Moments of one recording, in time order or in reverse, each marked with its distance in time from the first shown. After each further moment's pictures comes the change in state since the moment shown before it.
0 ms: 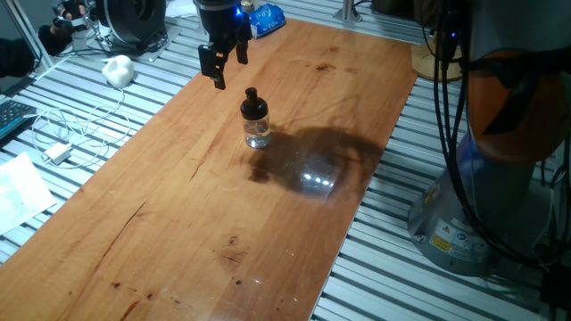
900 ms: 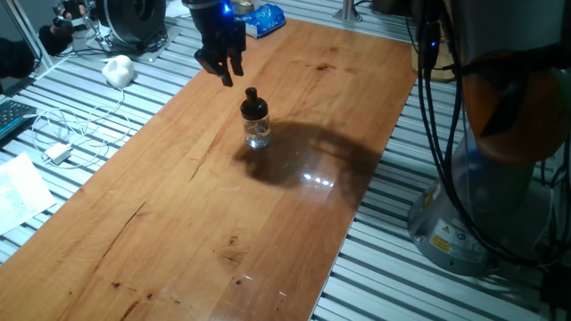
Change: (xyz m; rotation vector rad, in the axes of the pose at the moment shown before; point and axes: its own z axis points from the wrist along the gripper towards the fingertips) arm 0.000 0.000 0.000 0.015 0.132 0.065
